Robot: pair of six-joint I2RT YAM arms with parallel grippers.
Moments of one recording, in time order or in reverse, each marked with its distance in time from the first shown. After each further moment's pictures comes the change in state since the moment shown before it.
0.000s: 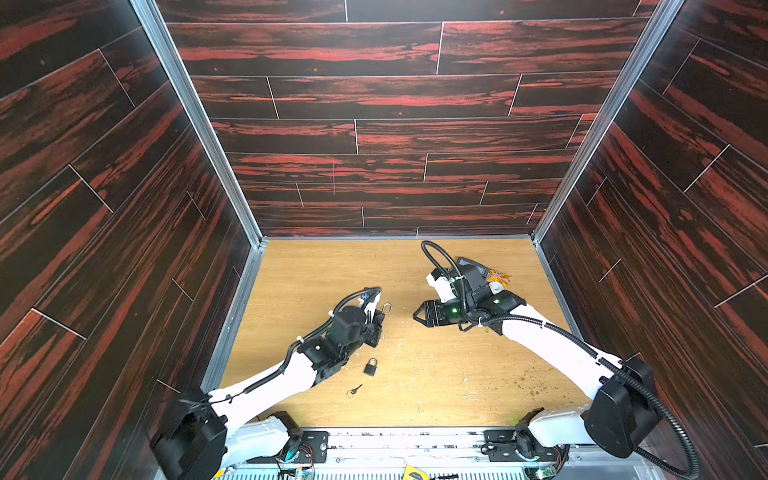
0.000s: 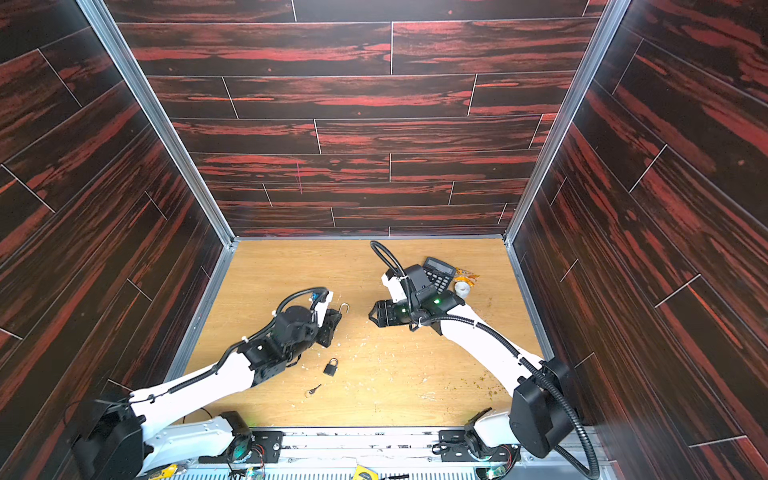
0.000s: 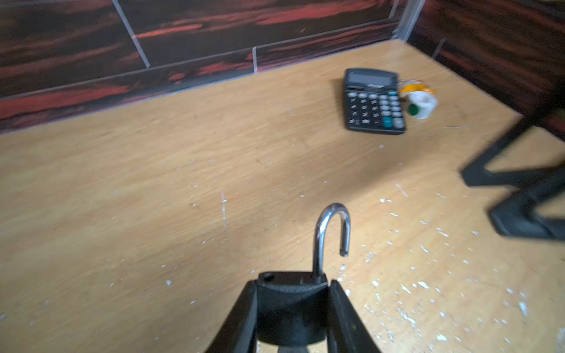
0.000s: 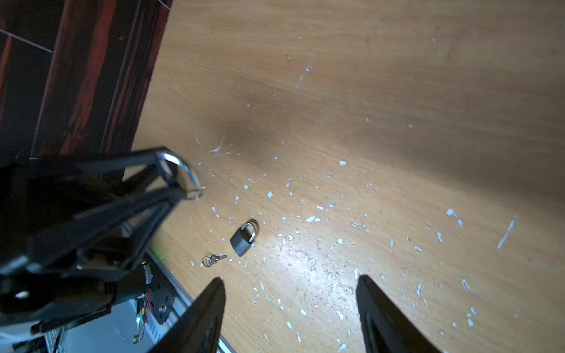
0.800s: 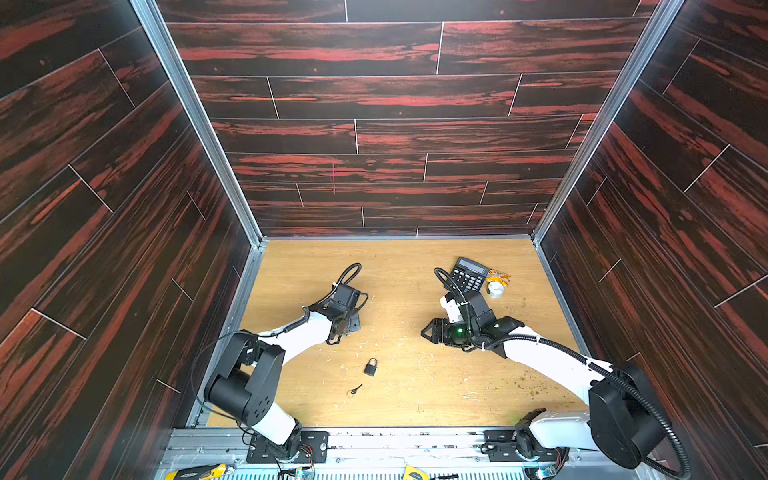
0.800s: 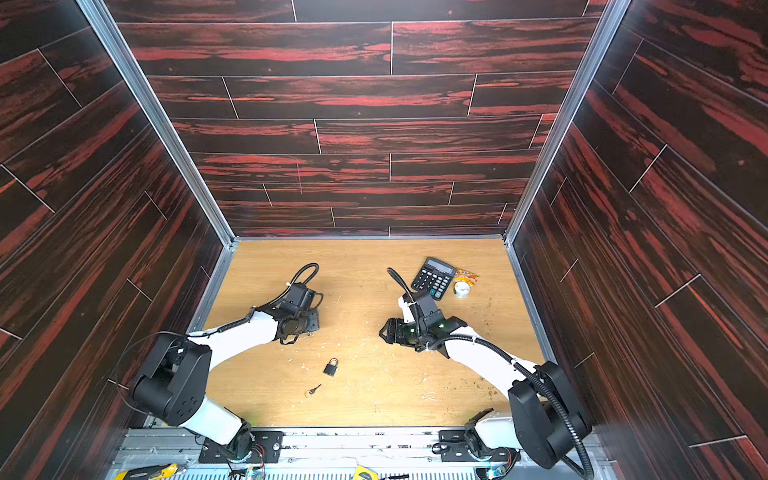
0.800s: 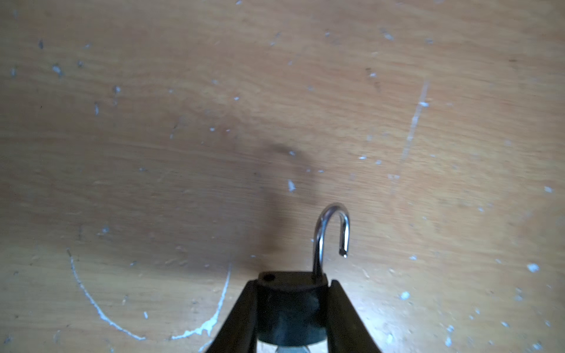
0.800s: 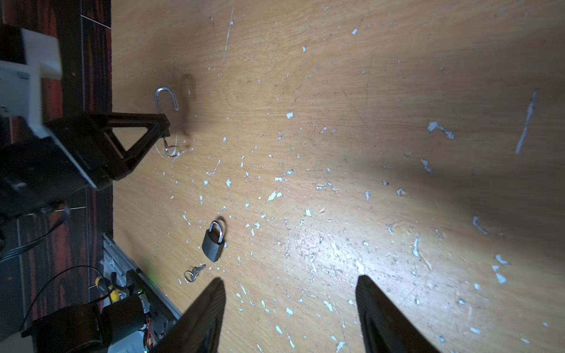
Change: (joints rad) left arm 0.296 0.390 0.192 -0.345 0.030 -0.377; right arm -0.032 -0.047 -0.303 0.237 -0.007 0.238
